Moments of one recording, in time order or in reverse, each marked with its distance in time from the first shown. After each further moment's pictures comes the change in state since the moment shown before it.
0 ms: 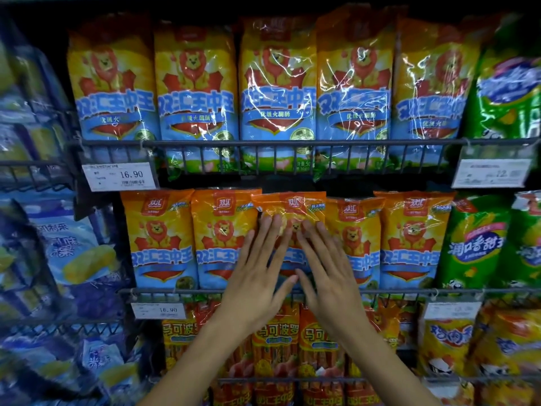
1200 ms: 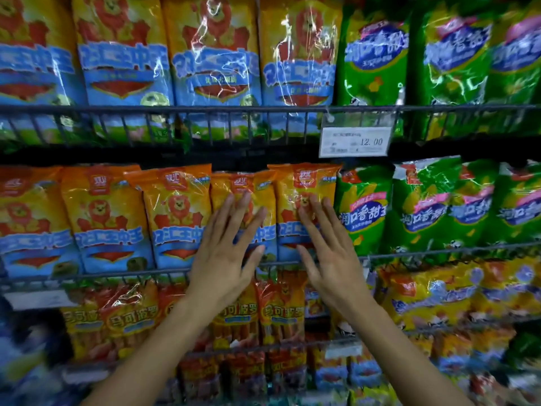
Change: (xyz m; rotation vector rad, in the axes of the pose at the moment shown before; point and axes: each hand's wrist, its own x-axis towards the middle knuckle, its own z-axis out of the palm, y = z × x) left_hand 0.052 0.119 0.045 -0.006 0.026 -0.048; right_hand -0.062 0.155 -0.090 -0.038 -0.082 0.091
